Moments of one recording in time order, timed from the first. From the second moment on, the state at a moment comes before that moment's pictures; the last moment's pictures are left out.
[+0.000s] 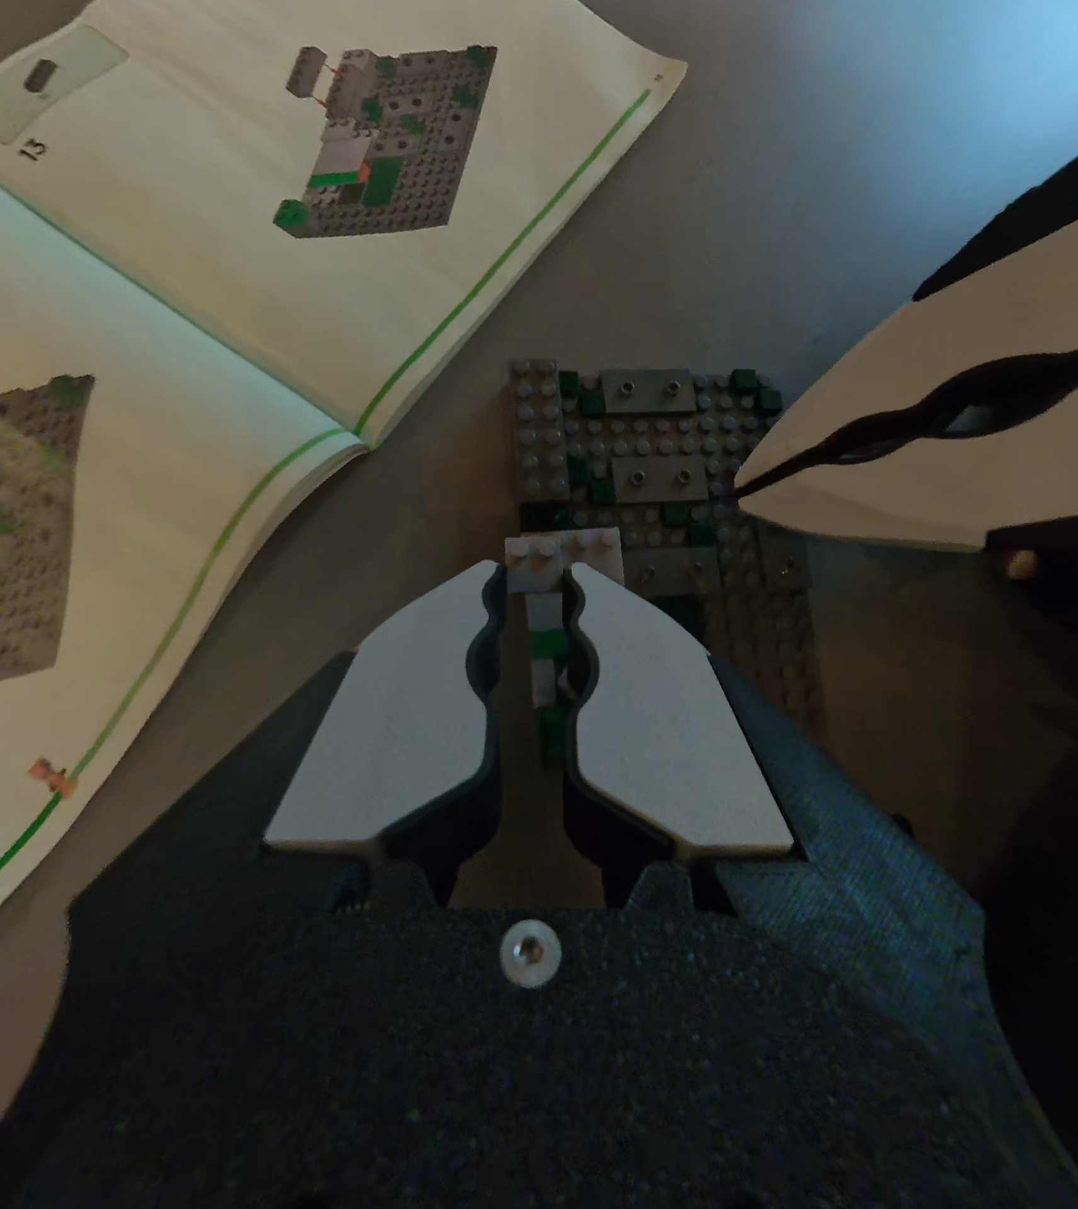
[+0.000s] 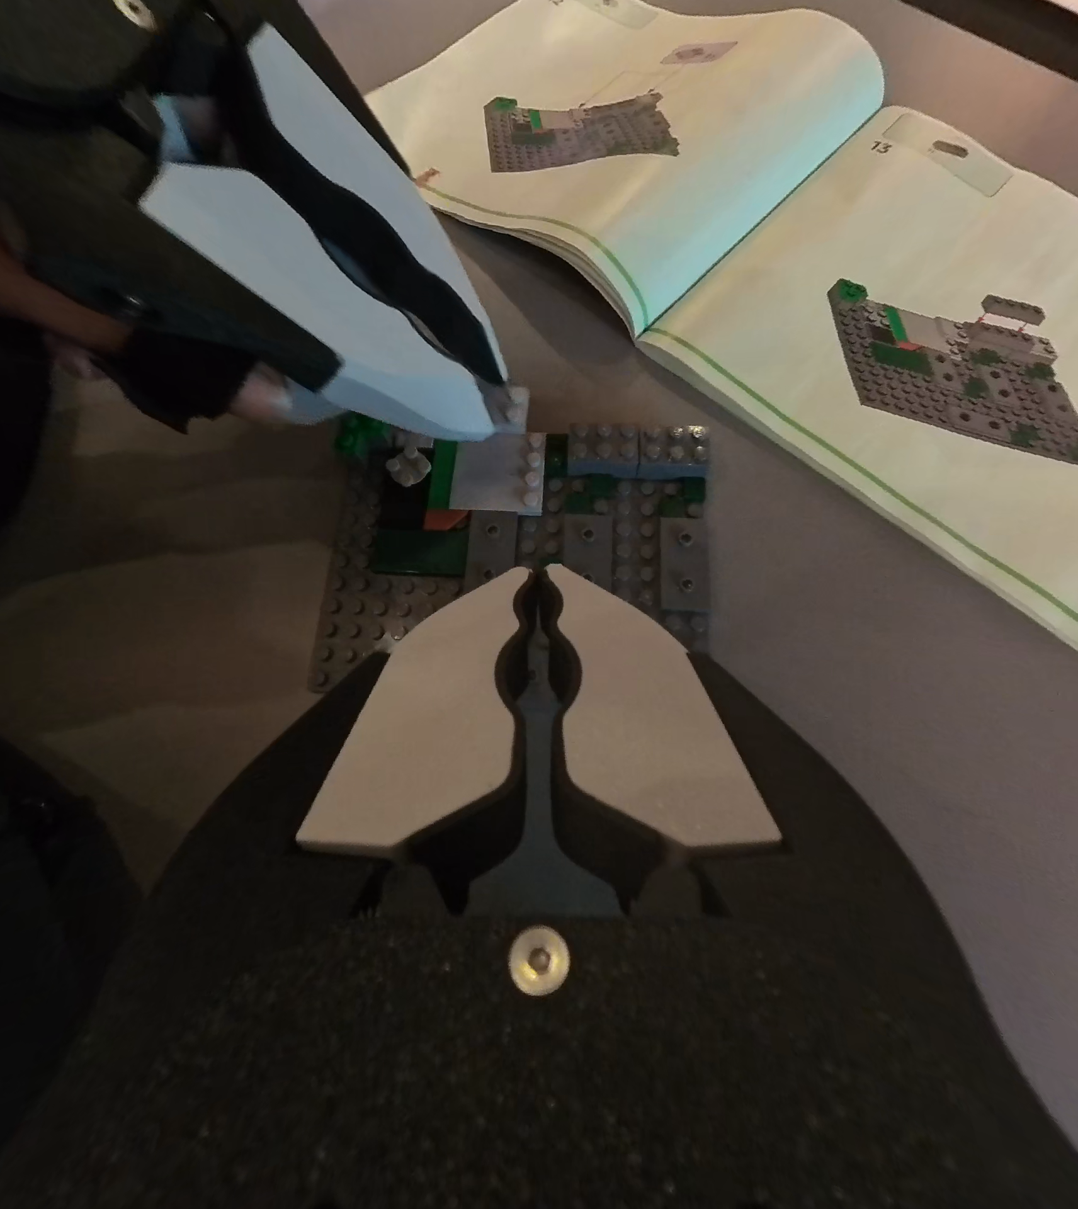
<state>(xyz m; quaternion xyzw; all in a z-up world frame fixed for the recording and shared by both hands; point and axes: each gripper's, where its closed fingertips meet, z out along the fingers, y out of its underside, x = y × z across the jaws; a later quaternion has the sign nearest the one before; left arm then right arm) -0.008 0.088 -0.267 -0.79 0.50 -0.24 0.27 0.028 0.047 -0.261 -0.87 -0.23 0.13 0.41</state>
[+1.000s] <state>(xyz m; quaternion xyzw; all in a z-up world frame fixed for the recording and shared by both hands) 0.008 0.088 -0.279 -0.79 0.51 -0.23 0.25 0.025 0.046 -0.257 -0.87 -0.24 0.15 0.42</state>
